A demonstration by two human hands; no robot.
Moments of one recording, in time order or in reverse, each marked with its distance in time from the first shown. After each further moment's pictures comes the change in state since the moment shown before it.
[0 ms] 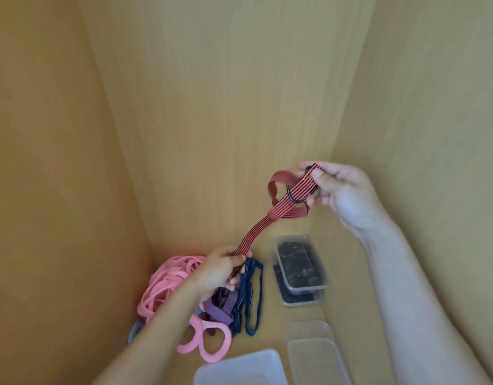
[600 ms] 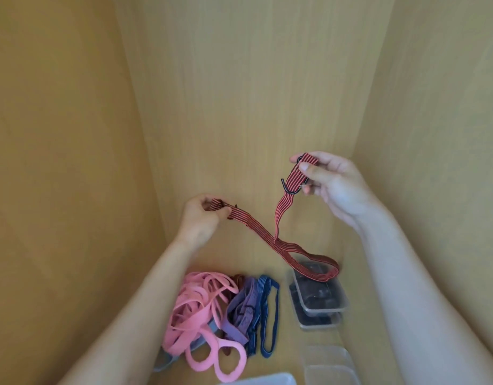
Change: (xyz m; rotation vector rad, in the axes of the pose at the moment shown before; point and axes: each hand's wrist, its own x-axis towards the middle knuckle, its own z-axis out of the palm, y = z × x) left_hand -0.011 0.108 -0.050 0.097 0.586 0.434; right_hand 0.039 -0.030 0.032 0.060 -0.104 -0.051
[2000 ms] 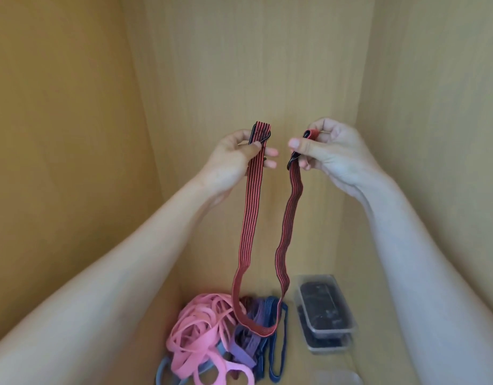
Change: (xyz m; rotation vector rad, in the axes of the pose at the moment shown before) left_hand -0.014 0.162 0.016 -0.145 -0.374 0.280; right_hand 0.006 -0.085 0.012 0.037 -0.010 -0.158
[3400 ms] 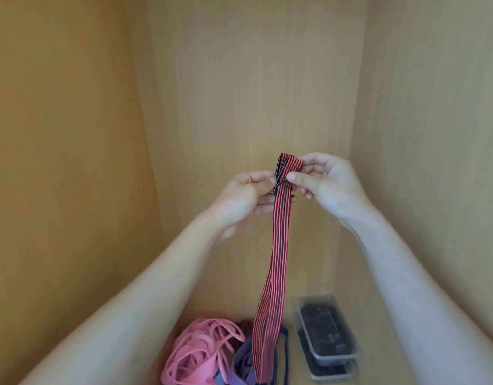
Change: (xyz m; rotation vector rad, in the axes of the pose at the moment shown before) left_hand 0.001 -0.016 0.010 -0.145 -0.197 -0.107; right_hand 0.003 0.018 0.002 -0.246 0.131 -0.059
